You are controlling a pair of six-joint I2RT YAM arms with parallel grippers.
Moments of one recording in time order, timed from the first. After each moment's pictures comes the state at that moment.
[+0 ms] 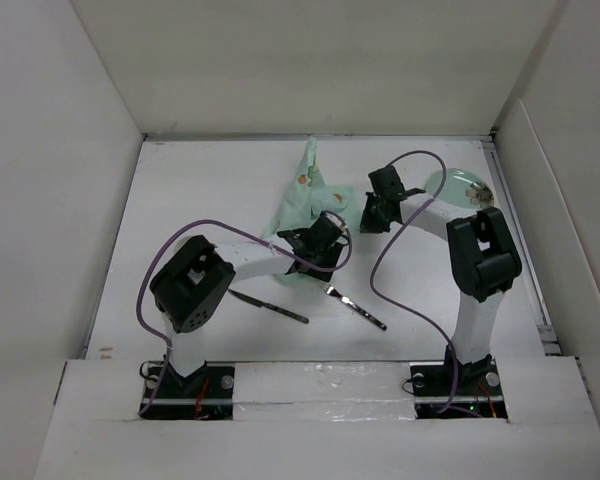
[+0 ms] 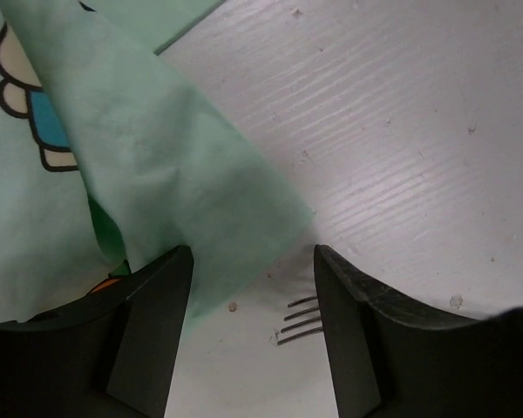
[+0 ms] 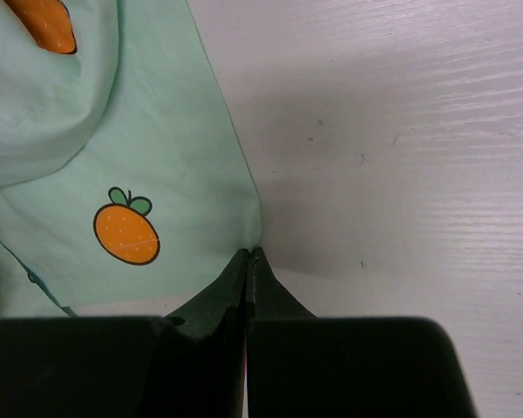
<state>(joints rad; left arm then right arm) -0.87 1.82 1.13 -0.34 -0.18 -0.38 0.36 1.94 1.28 -0.35 0.02 0.59</state>
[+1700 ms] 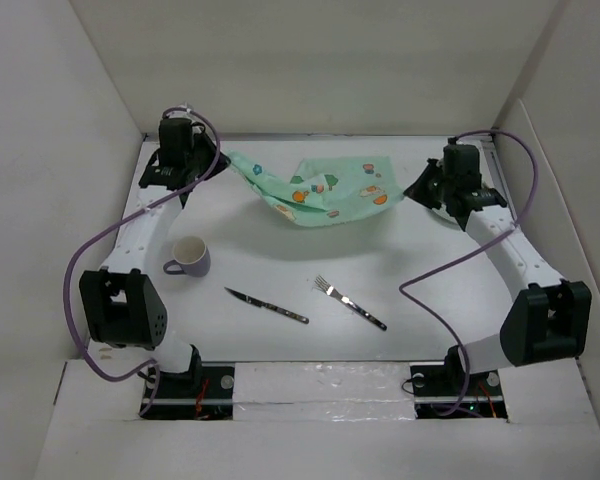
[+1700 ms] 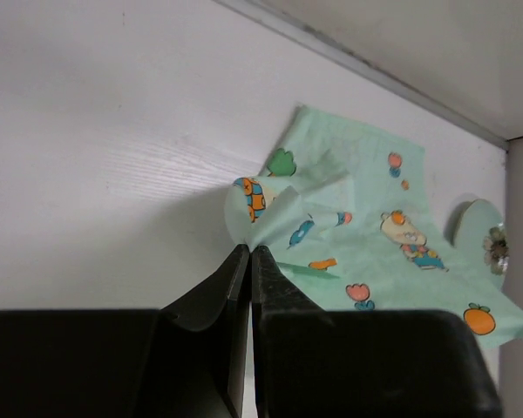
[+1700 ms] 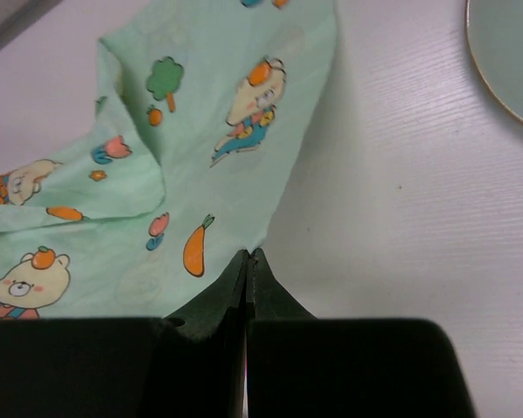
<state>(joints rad) -0.10 1.54 1.38 -0.36 0.13 -0.57 0.13 1.45 1.16 -0.36 -0.09 0.59</state>
